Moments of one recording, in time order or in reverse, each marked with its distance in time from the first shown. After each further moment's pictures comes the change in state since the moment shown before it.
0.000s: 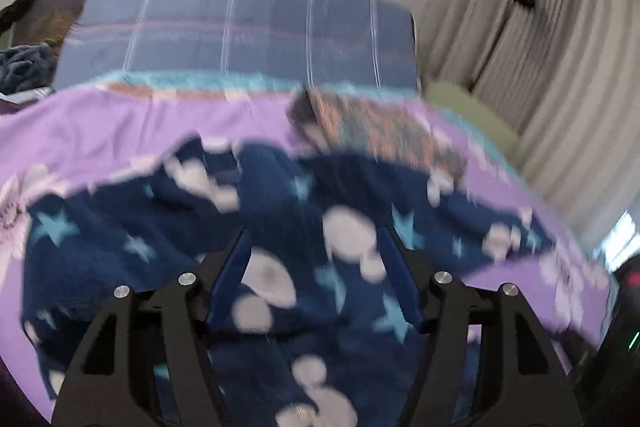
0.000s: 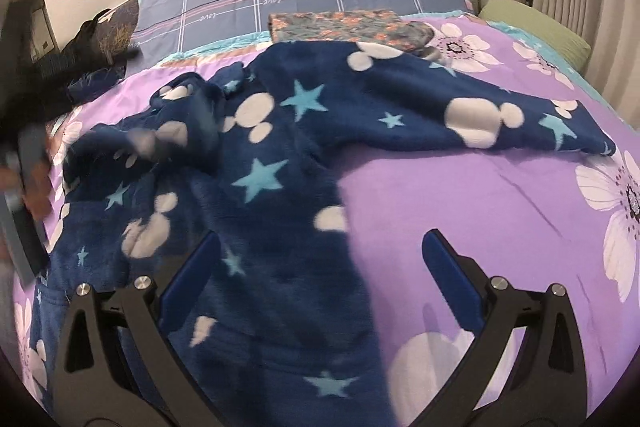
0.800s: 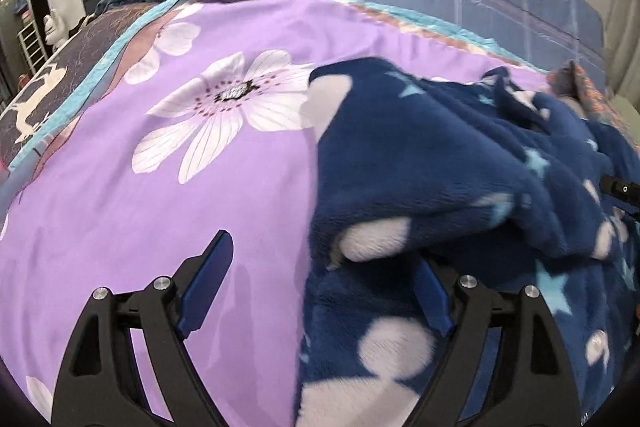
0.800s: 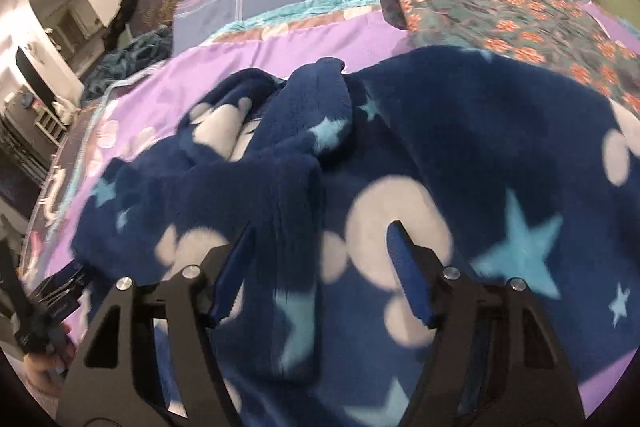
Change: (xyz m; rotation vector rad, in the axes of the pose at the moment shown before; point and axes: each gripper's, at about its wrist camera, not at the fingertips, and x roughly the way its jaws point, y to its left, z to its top) left arm -0.034 0.207 -0.071 -0.291 0.128 0.593; right arm 0.184 0.099 0.126 -0.076 0.183 0.267
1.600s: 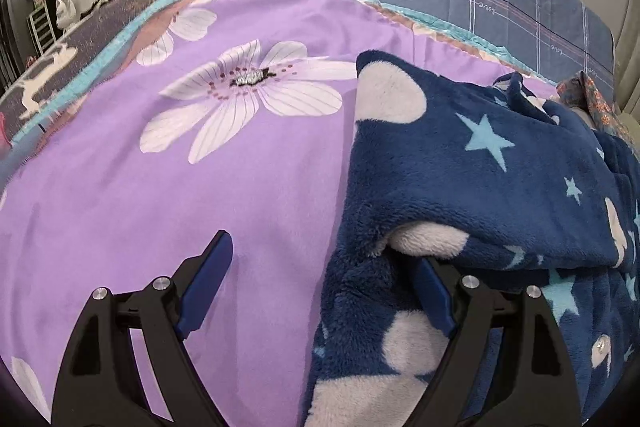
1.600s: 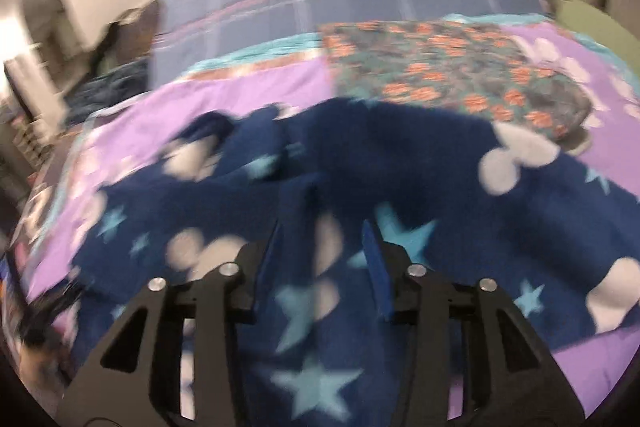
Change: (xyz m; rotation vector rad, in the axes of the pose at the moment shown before) left arm -0.005 0.007 -0.012 -0.039 -0.023 0.013; right arm -0.068 -0.036 -0.017 -0.003 -0.125 -0.020
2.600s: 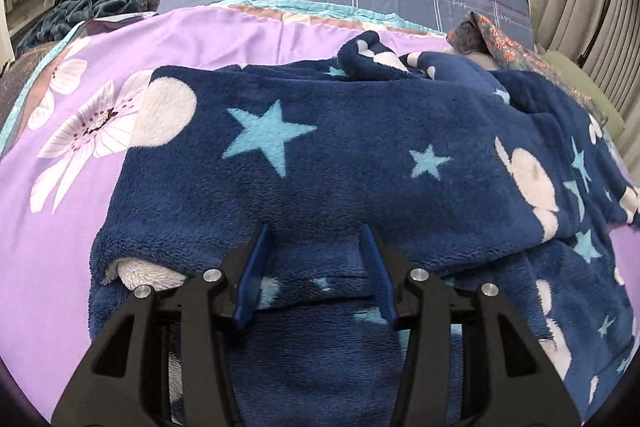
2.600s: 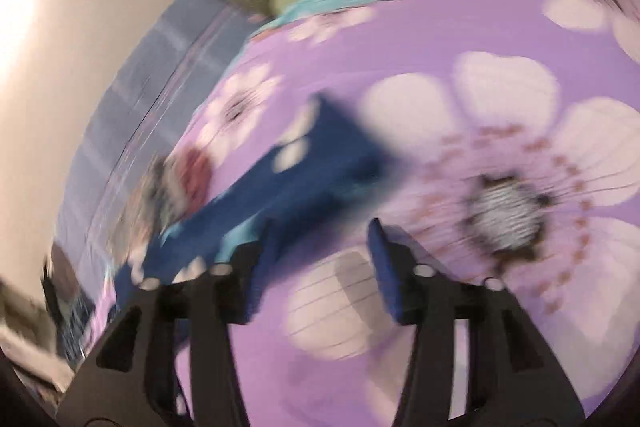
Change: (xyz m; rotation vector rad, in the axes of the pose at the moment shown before) left arm 0.002 -0.112 -0.009 0.233 0.005 -0.239; right arm -0.187 -0.295 -0.129 0.872 -0.289 -0.319
